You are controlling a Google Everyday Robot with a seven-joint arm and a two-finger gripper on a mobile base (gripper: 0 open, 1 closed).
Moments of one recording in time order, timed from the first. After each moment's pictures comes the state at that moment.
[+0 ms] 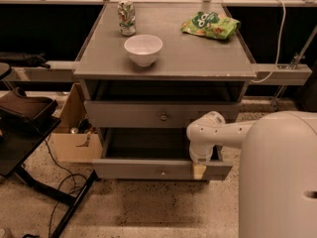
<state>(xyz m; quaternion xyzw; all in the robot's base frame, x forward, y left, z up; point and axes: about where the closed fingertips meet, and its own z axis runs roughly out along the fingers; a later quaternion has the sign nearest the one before) 0.597 -0.162 0.434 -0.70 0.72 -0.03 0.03</state>
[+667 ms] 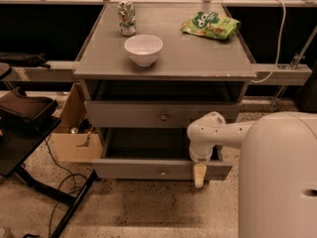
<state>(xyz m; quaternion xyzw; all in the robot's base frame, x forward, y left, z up) 0.597 -0.162 0.431 -0.70 0.72 -0.03 0.03</state>
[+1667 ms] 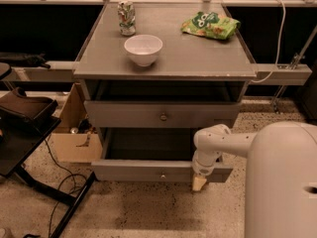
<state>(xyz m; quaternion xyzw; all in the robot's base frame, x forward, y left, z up) 0.551 -0.163 0.382 -0.66 0.75 0.07 0.01</state>
